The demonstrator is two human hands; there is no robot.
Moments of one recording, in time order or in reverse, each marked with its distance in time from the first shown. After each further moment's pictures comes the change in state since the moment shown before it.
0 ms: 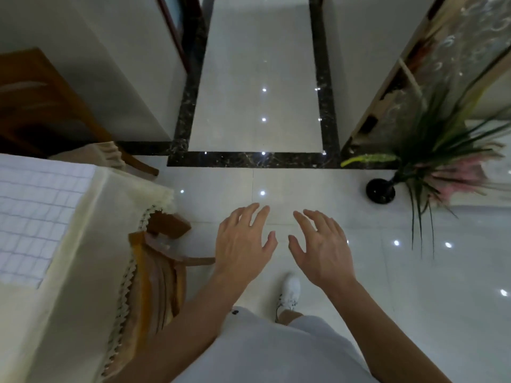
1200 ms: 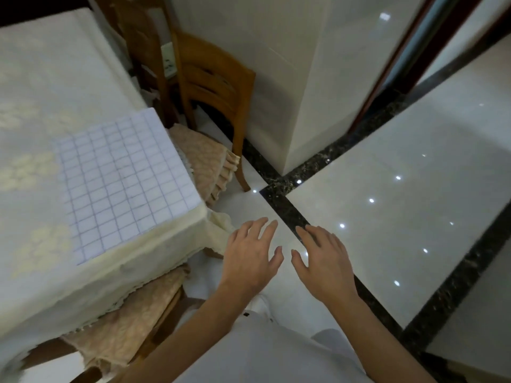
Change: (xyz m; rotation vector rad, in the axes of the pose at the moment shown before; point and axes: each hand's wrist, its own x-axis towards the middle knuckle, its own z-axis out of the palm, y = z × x) left_hand 0.230 -0.233 -0.047 -0.059 0.213 -0.806; right_hand 0.425 -0.202 0.088 0.026 -0.260 -0.826
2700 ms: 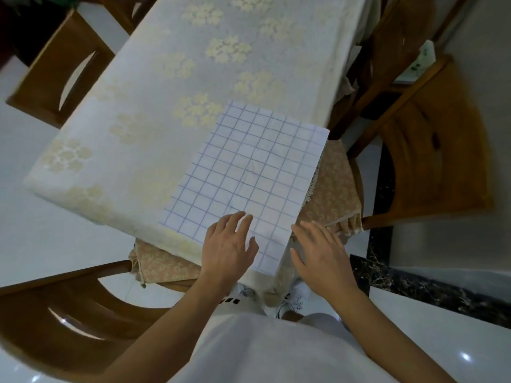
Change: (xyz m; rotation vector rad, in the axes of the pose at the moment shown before) left_hand 0.112 -0.212 -0.036 0.122 0.170 -0.933; right_hand 0.351 -0.167 0.106 0.018 -0.475 -0.977
